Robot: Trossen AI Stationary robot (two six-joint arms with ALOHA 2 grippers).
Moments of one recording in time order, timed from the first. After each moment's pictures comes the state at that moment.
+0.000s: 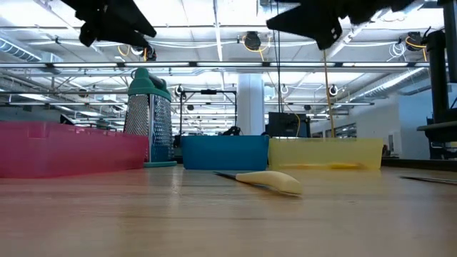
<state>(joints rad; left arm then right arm) -0.44 1.09 0.78 -0.34 -0.87 -0.70 0.53 1.52 0.71 0.56 0.53 0.15</state>
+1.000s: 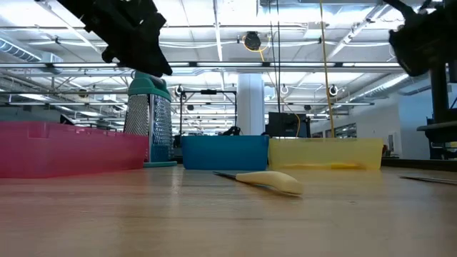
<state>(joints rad) -0.19 1.22 0.78 -0.29 -0.84 -0.49 0.69 1.64 0.99 -0.68 0.07 1.63</state>
